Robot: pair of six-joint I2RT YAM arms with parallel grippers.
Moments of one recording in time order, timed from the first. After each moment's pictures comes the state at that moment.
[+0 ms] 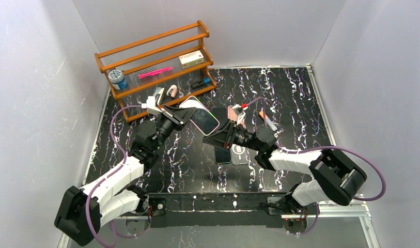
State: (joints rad) left arm -0.53 0.99 0.49 0.60 0.06 -1.22; right arm 0.81 1.38 0.48 1.14 -0.54 1.05
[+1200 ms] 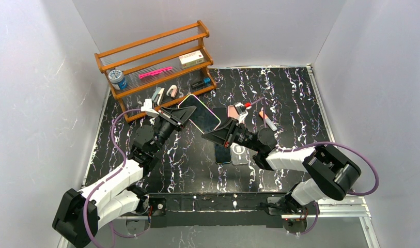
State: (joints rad) left arm -0.56 0.96 0.45 0.70 0.03 -1.35; right arm 0.82 1.45 0.47 1.34 -0.48 1.12
